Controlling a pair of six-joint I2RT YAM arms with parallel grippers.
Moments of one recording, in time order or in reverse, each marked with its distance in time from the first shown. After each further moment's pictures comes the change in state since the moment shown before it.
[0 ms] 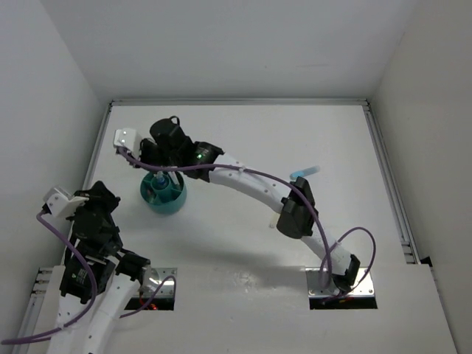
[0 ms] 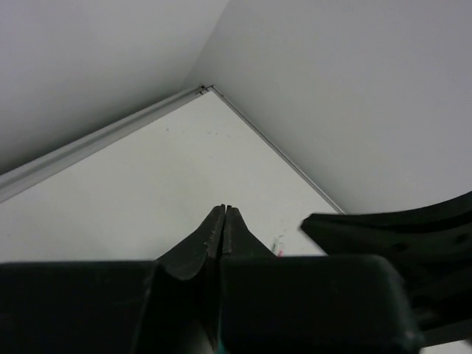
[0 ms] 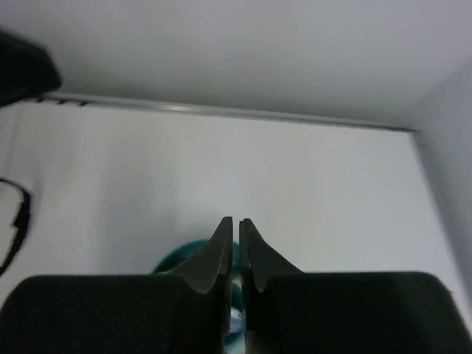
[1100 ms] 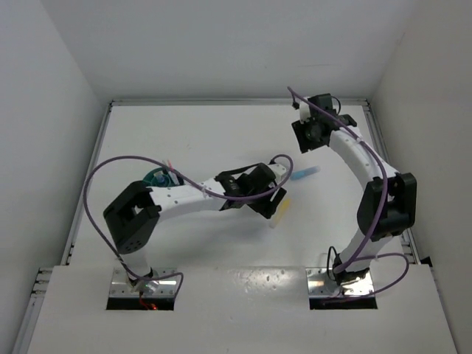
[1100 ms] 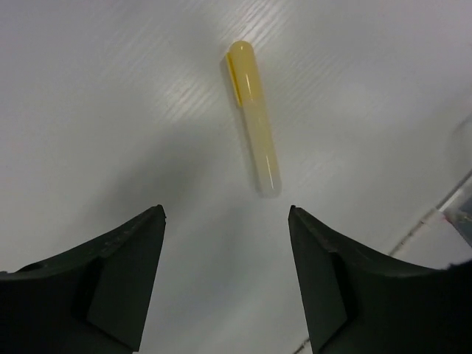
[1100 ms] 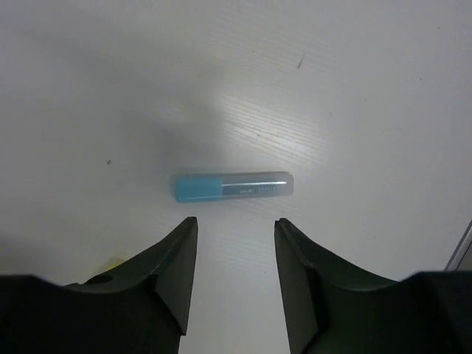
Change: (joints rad) left arm -0.713 1.507 0.542 0.189 0.855 0.316; right arm -0.842 -0.634 -0.883 -0.390 0.413 0.216
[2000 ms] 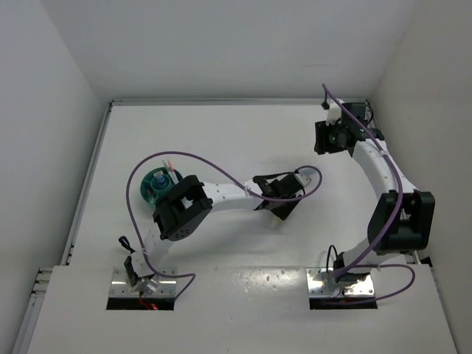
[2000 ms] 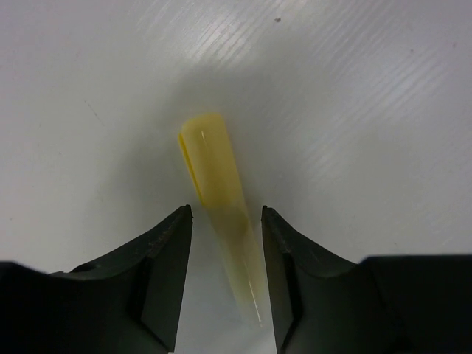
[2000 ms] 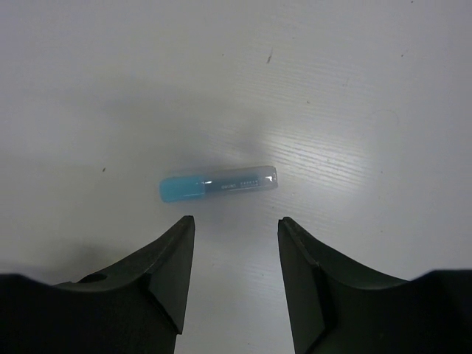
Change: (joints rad) left arm -0.069 0.444 0.349 -0.072 -0.106 0.008; right arm -0.227 -0.167 -0.219 0.168 -0.239 0.043
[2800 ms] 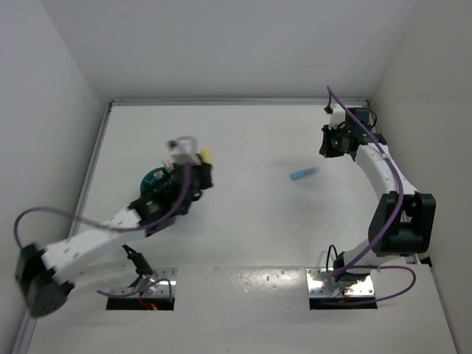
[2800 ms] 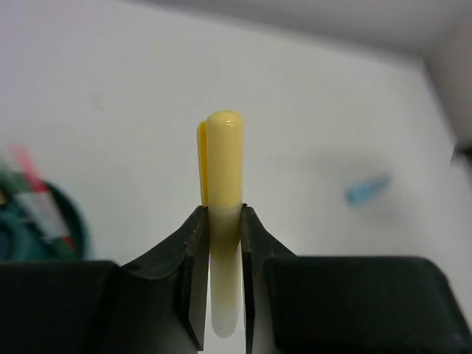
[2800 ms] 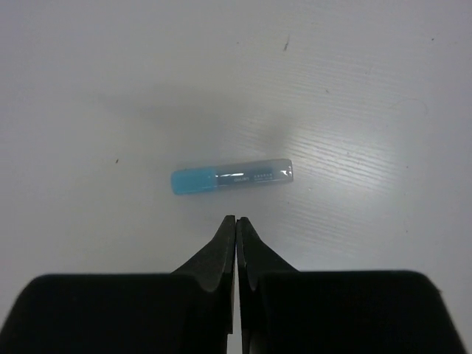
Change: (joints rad) left arm 0.178 -1.020 -0.720 0.255 -0.451 -0.228; right arm -0.042 -0.019 -0.062 0.043 -0.084 0.017
